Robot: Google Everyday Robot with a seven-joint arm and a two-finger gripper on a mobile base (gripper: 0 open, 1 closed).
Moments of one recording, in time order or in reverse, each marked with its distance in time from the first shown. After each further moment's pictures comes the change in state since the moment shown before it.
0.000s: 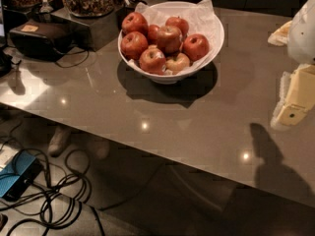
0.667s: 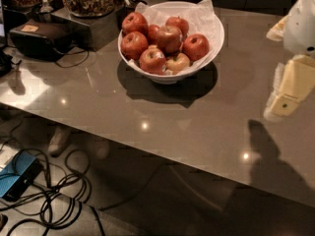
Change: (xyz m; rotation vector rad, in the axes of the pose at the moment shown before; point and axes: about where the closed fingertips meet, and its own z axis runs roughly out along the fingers) arm -0.007 -0.010 -0.001 -0.006 -0.011 0.043
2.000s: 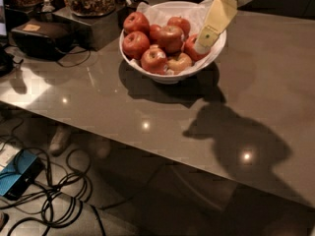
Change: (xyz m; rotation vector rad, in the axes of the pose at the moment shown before) arm -0.120 -0.108 0.027 -0.053 -0.117 0.159
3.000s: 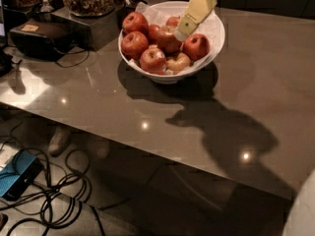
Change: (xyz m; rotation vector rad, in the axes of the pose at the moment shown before) arm -0.042 -0.019 0.009 0.036 -0.094 0.067
